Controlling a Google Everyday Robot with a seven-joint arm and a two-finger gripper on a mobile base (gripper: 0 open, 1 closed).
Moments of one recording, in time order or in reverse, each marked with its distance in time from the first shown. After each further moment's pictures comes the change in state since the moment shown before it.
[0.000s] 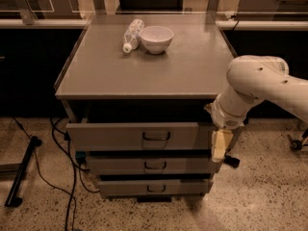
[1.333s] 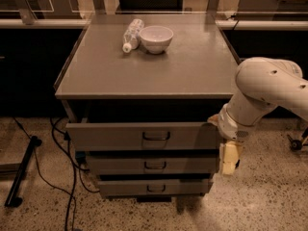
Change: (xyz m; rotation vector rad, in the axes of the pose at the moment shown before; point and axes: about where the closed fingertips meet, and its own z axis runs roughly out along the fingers) arm -0.004 0.061 -0.017 -0.133 -0.017 -0.006
